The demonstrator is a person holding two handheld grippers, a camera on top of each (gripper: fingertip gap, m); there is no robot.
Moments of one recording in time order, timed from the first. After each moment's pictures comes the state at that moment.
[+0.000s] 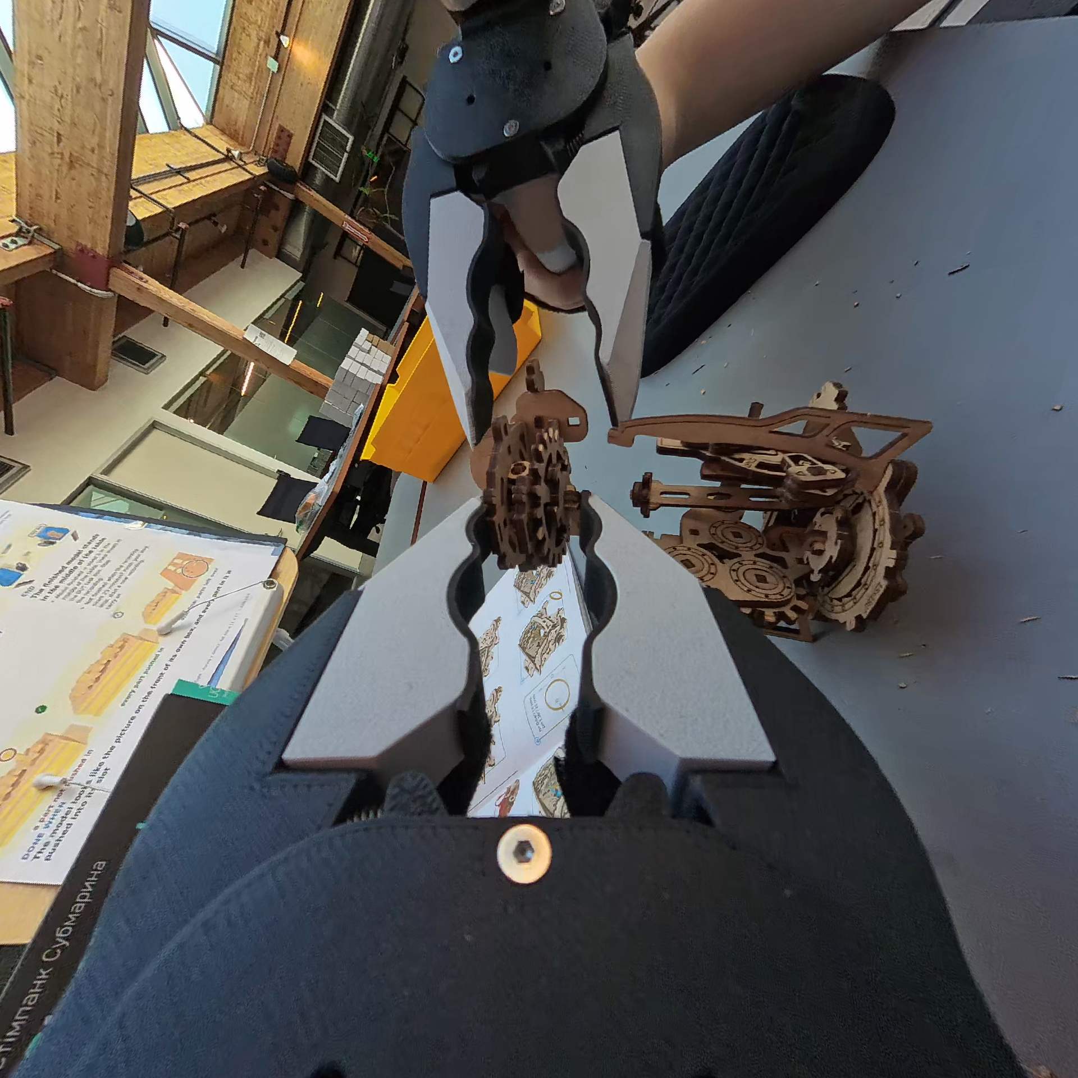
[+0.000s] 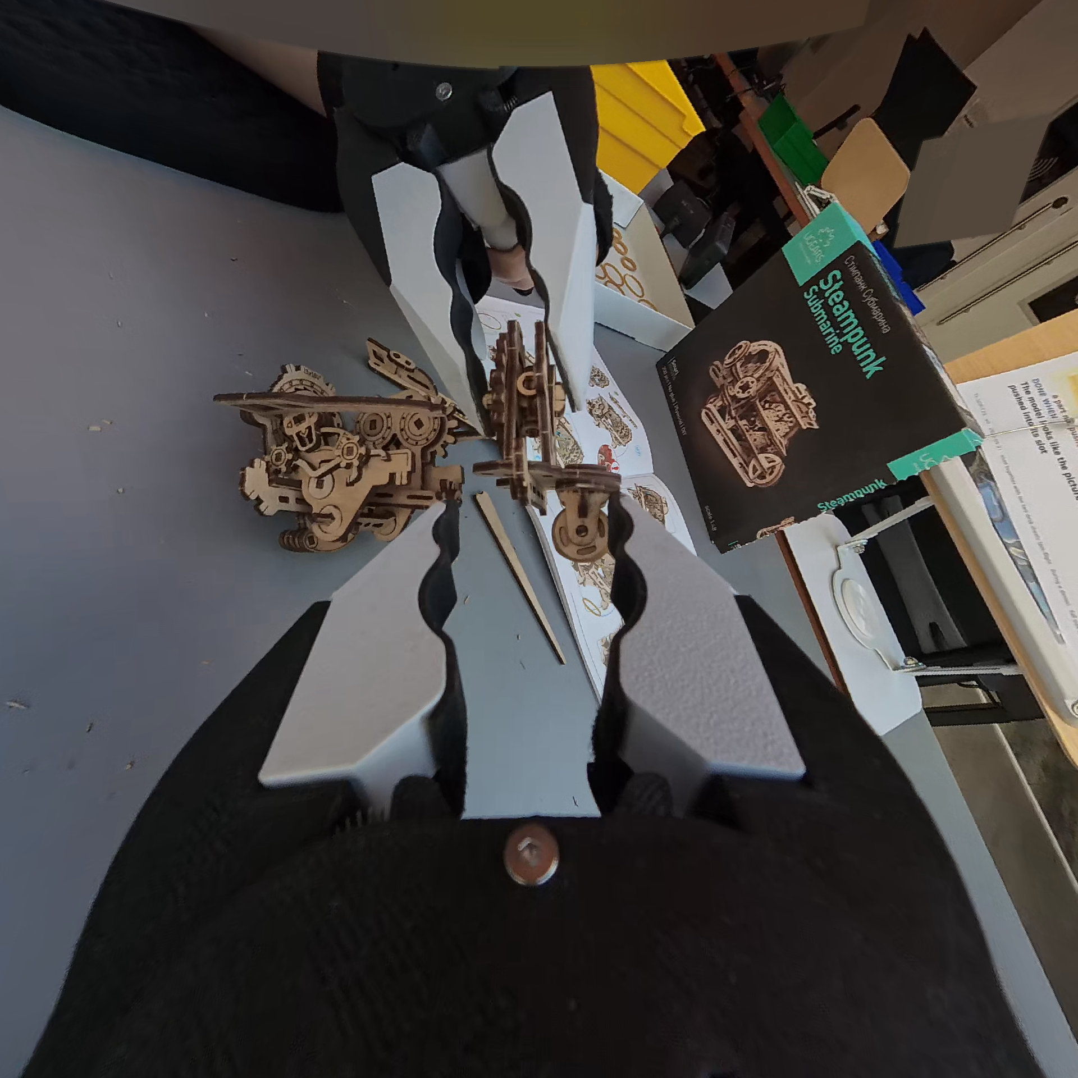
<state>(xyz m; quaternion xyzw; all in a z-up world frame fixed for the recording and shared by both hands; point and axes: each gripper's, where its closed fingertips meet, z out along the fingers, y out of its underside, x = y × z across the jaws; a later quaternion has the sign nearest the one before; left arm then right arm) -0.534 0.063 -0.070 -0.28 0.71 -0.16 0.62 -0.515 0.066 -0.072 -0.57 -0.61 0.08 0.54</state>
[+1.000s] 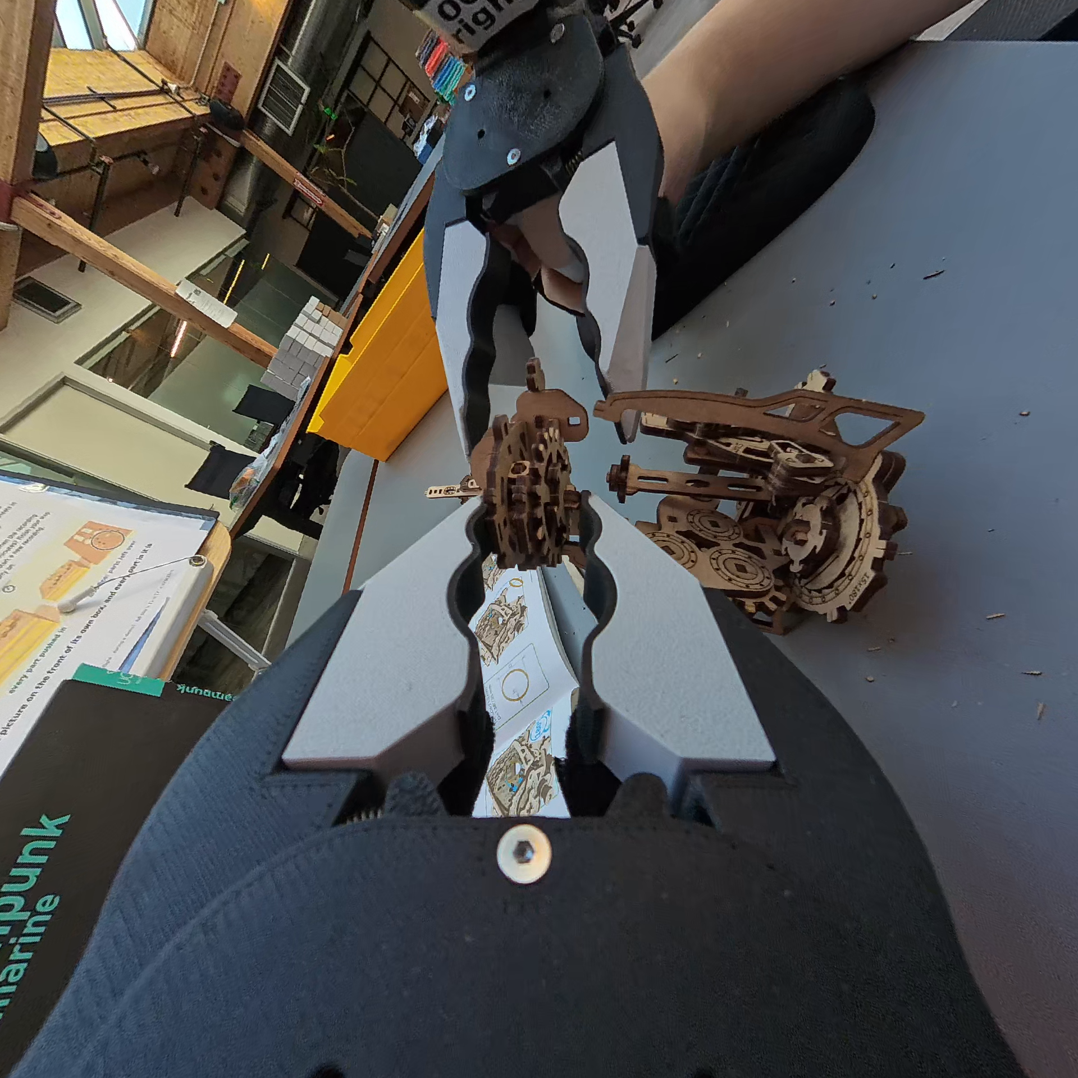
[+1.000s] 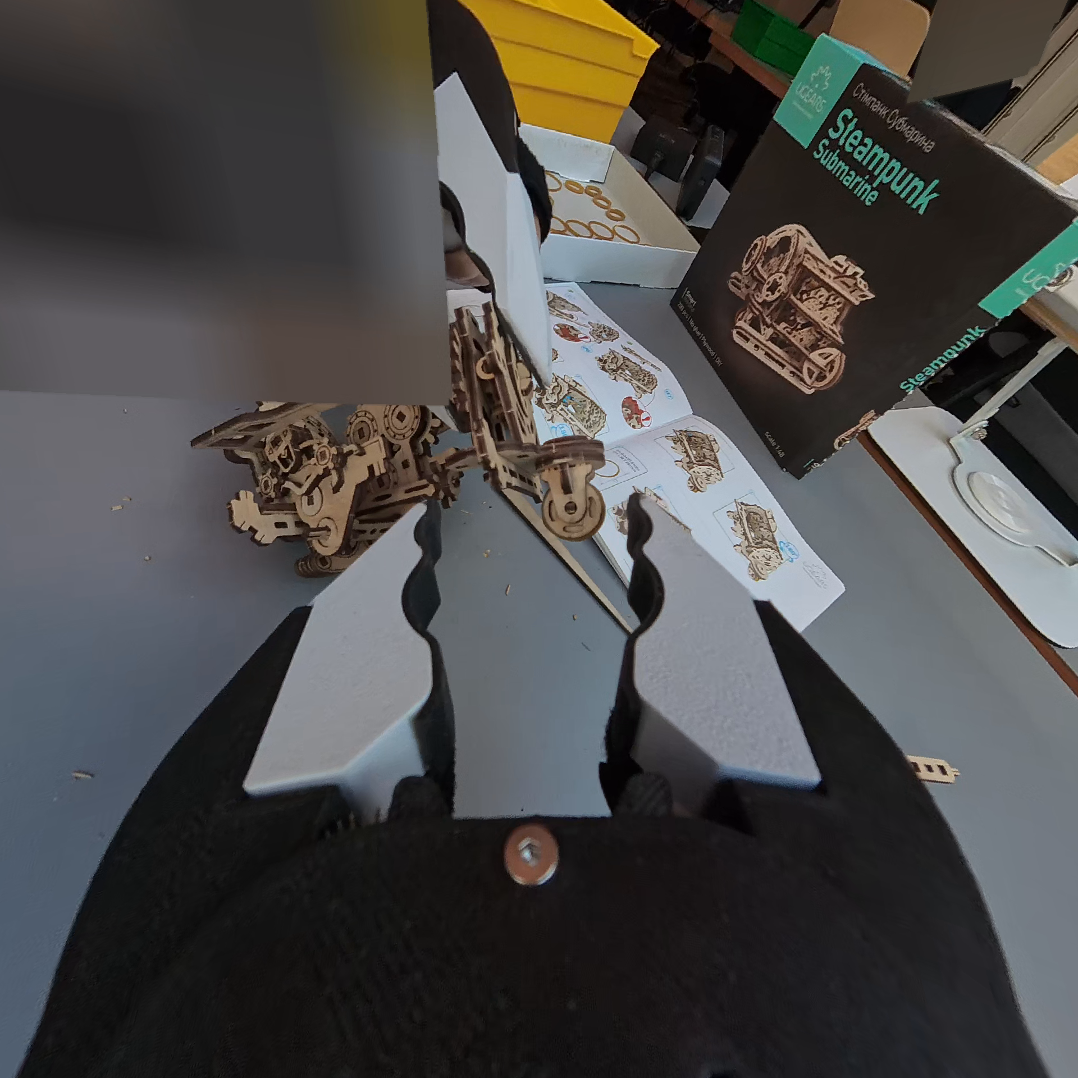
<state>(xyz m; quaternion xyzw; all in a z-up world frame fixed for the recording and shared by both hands) -0.531 0.067 -0.085 -0.32 0.72 -0.19 0.59 -0.510 0.076 -0.093 -0.66 -0.52 0.17 0.52</state>
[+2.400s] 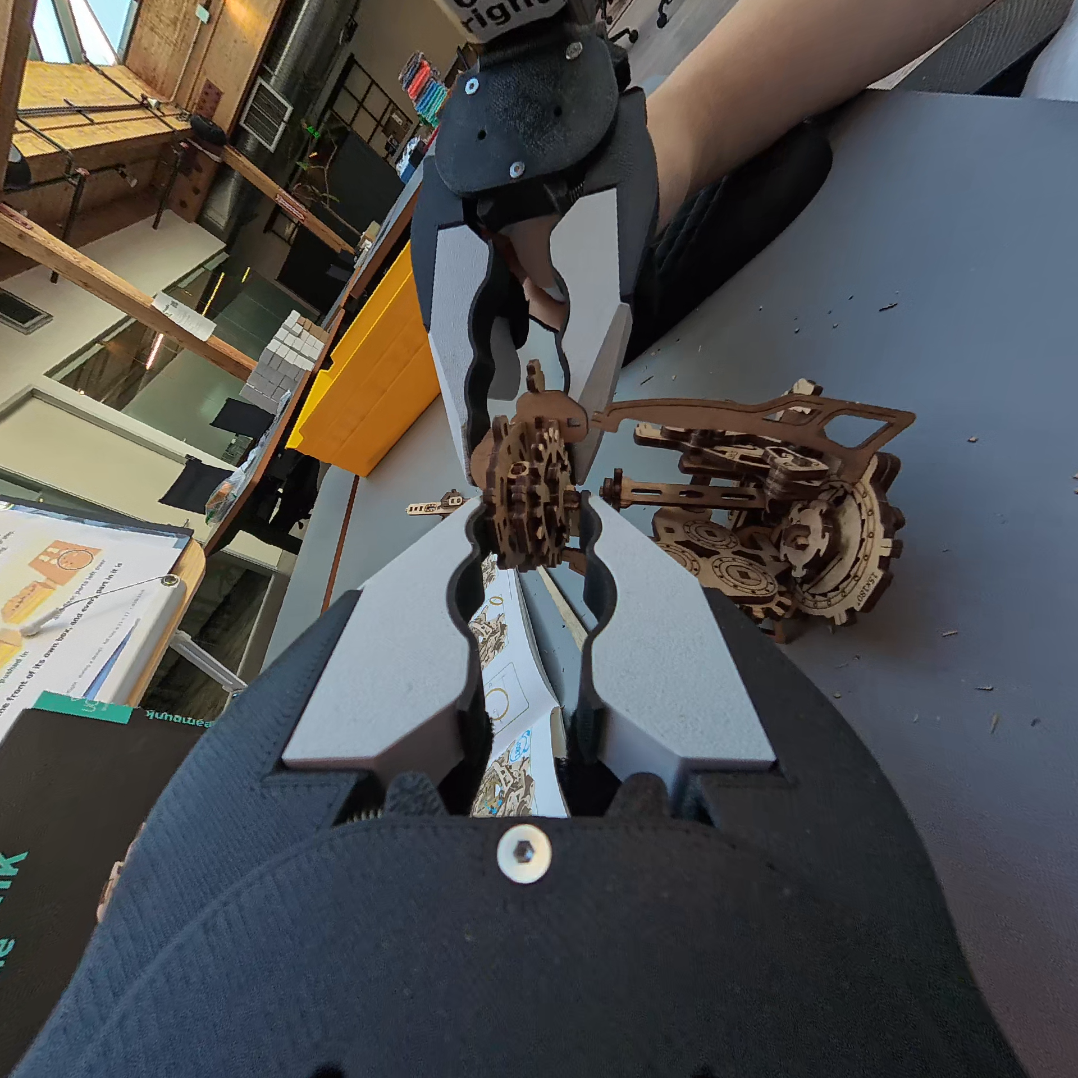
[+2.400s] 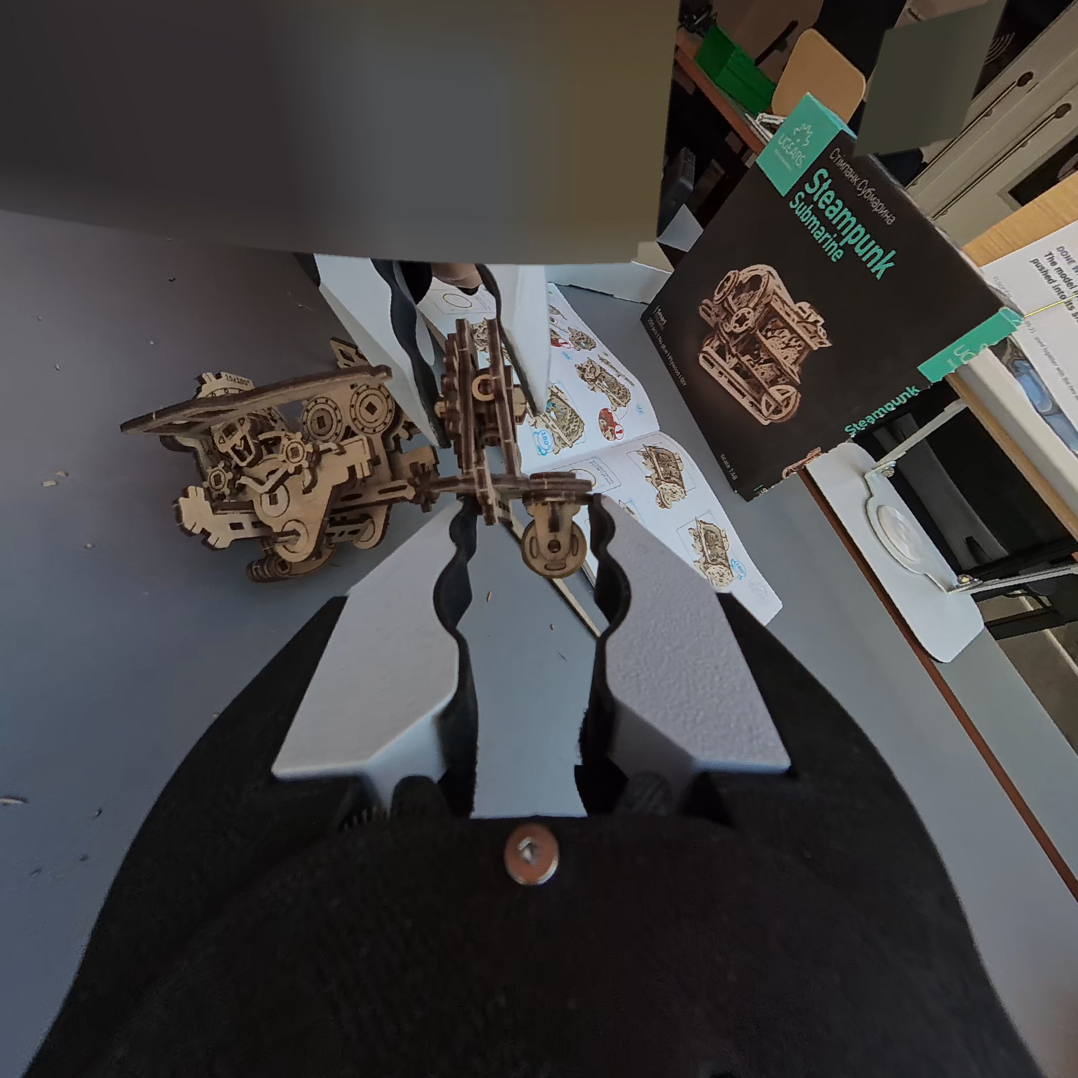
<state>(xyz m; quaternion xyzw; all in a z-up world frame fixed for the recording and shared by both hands) -0.529 0.056 -0.086 -0.31 0.72 -0.21 0.58 -0.515 0.075 -0.091 -0.63 -0.54 0.09 0.55</state>
